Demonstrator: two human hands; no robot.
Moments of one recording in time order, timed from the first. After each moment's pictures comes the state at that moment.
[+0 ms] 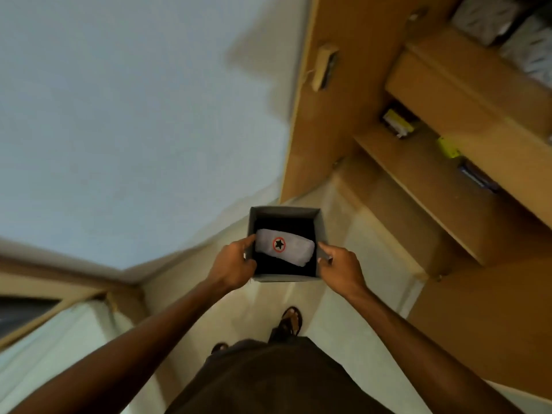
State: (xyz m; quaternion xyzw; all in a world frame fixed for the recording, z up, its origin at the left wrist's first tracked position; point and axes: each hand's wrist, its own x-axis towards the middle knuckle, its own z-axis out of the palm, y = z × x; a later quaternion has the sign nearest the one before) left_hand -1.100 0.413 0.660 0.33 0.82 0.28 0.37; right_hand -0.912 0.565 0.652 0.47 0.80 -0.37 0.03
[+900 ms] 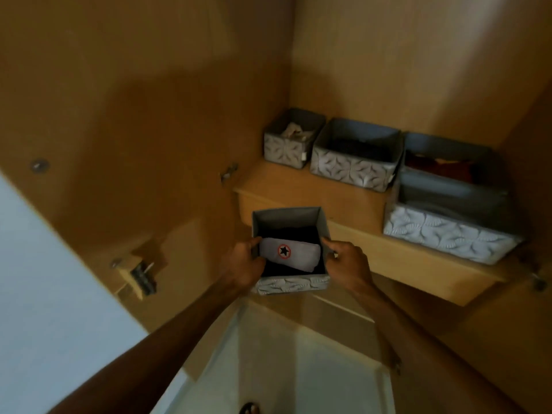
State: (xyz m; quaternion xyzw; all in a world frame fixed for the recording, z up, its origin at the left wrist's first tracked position) left_hand -1.075 0.940 0.763 0.58 0.69 0.31 0.30; right_hand -0.841 0.979 0.773 0.63 0.71 -0.24 -0.22
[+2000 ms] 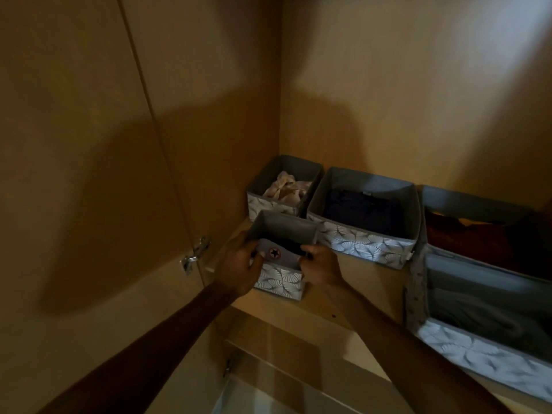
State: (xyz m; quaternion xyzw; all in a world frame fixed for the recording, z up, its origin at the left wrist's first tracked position) left_hand -1.099 1.229 0.770 0.70 0.65 0.28 0.11; right_hand -0.899 1.272 0.775 0.61 0.62 -0.39 -0.31
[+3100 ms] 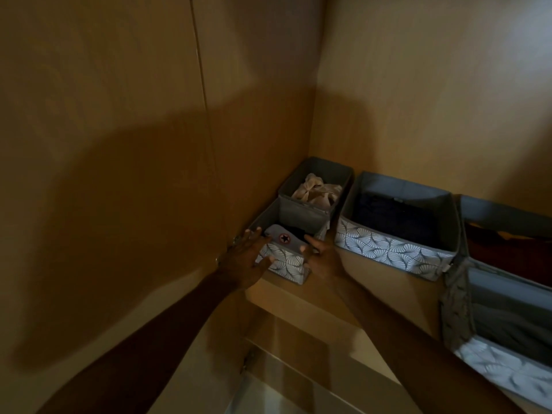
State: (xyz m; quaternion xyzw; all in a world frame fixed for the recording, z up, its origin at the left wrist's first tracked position) left_hand -1.181 1.241 0.750 0.72 0.65 0.20 0.13; right_hand -0.964 1.294 0.762 0.53 0.61 -0.48 -0.34
